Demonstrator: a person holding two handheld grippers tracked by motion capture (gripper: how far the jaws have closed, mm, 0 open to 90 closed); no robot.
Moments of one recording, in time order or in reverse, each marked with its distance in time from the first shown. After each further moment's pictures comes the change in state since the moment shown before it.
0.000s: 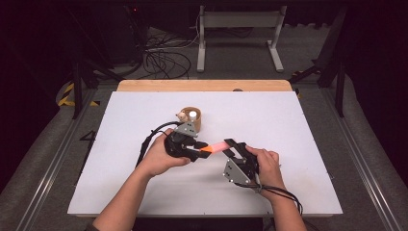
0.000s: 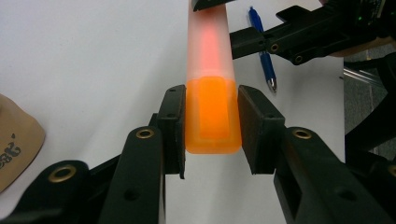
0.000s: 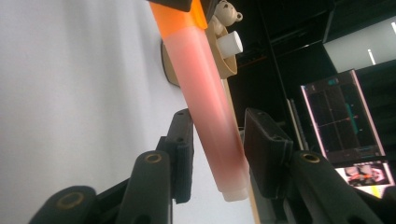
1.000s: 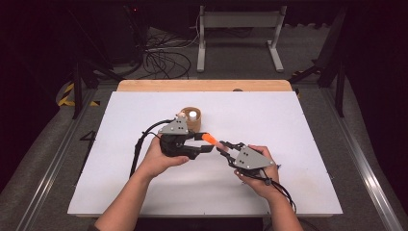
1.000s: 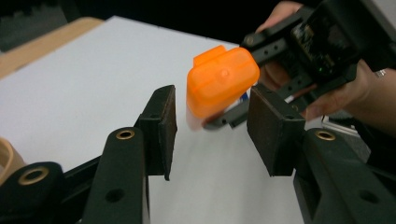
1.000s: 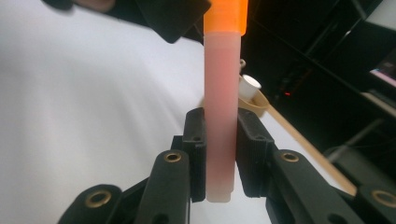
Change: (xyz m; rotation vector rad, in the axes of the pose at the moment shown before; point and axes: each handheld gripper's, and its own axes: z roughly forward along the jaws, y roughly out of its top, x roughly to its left) left arm -0.006 -0.002 -0.016 -0.338 -0.012 0.041; right arm -0.011 -0.017 0.001 -0.284 0.179 0.603
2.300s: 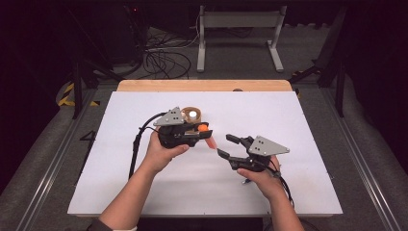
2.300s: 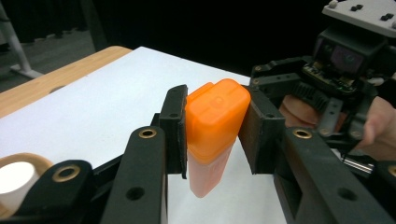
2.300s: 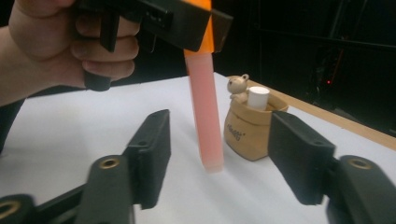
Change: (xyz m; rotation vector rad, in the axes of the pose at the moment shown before) left arm 0.018 0.009 -0.004 -0.073 0.082 -0.034; right arm -0.018 -0.010 -0.007 -0.132 0.089 0.401
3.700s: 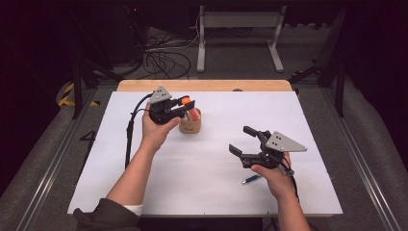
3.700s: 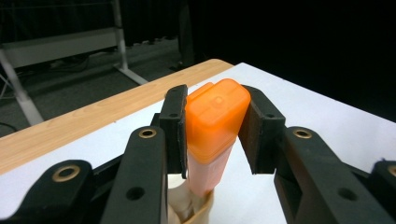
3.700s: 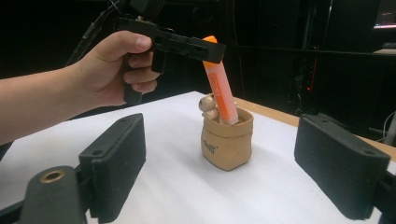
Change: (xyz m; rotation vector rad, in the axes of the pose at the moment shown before) left arm 0.072 0.001 -0.002 -0.057 0.332 -0.090; right arm -0.018 0.006 -0.025 -0.077 -0.068 0.070
